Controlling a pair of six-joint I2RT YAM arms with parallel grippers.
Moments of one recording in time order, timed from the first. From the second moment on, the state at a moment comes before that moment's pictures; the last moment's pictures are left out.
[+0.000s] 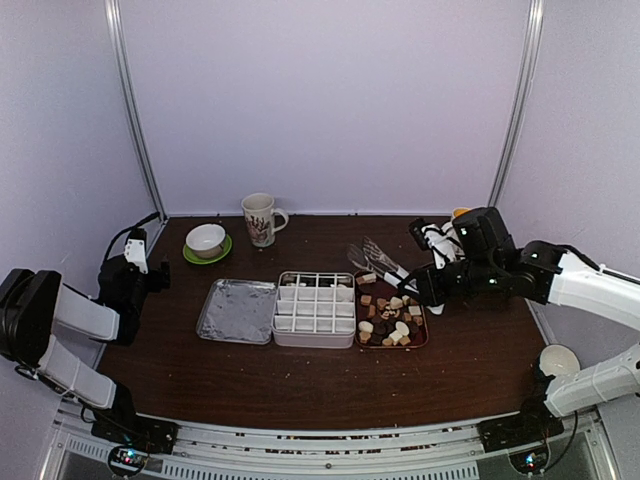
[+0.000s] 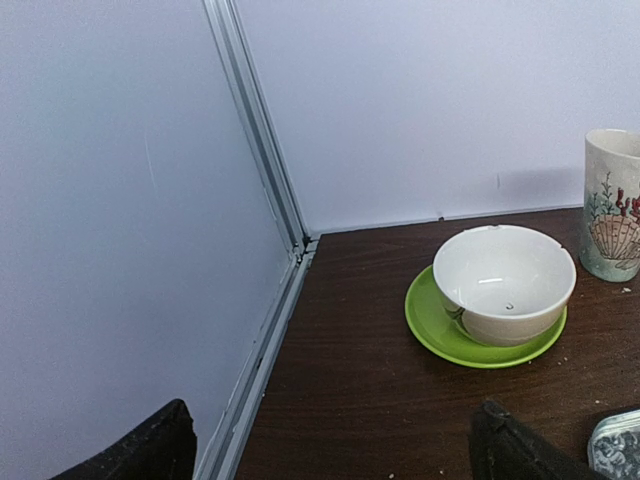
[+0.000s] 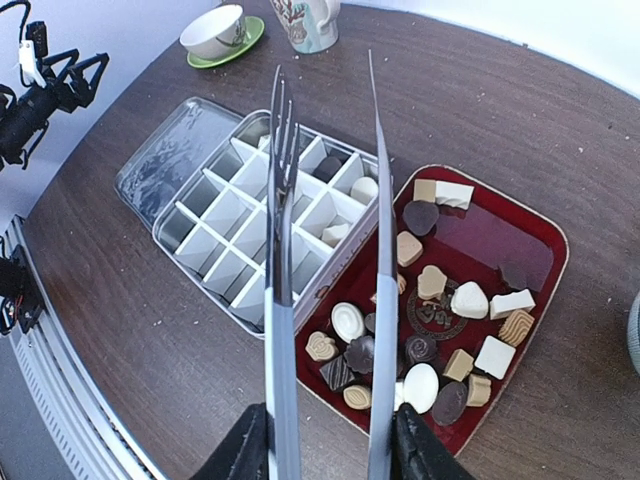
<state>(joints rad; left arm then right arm) -0.01 1.42 0.30 1.02 -0.21 0.19 0.75 1.15 0.93 -0.46 -0.06 0.25</state>
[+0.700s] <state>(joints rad) -0.01 1.42 0.30 1.02 -0.21 0.19 0.75 0.98 0.85 -0.62 0.07 0.26</state>
